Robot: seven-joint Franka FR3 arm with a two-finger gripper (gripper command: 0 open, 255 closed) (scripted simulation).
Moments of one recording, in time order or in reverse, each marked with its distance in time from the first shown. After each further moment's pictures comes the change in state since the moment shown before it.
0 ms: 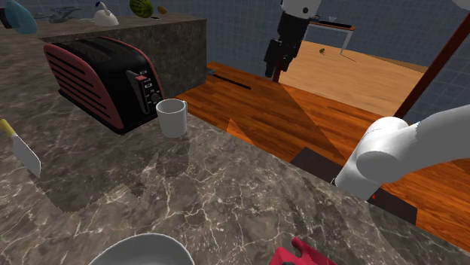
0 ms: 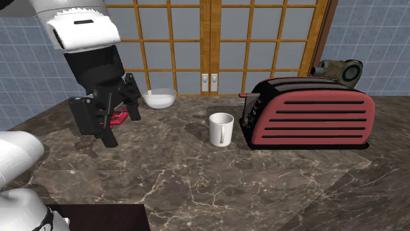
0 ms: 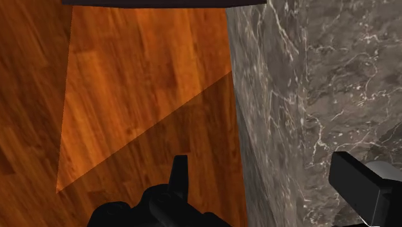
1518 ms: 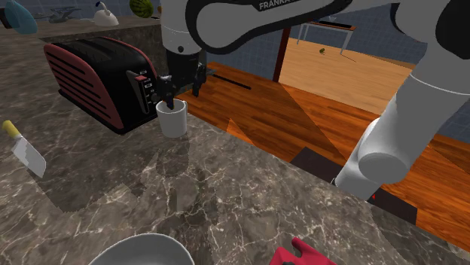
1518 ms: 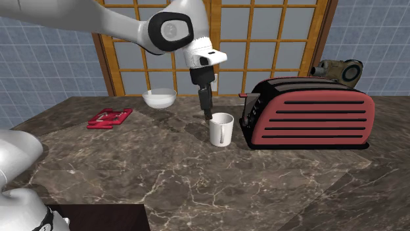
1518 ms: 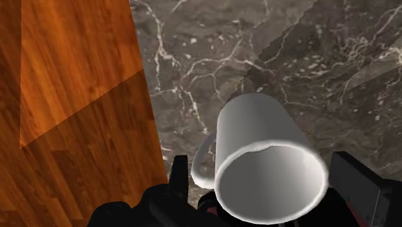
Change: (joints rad) arm 0.060 0.696 0.437 0.431 -0.220 0.279 0.501
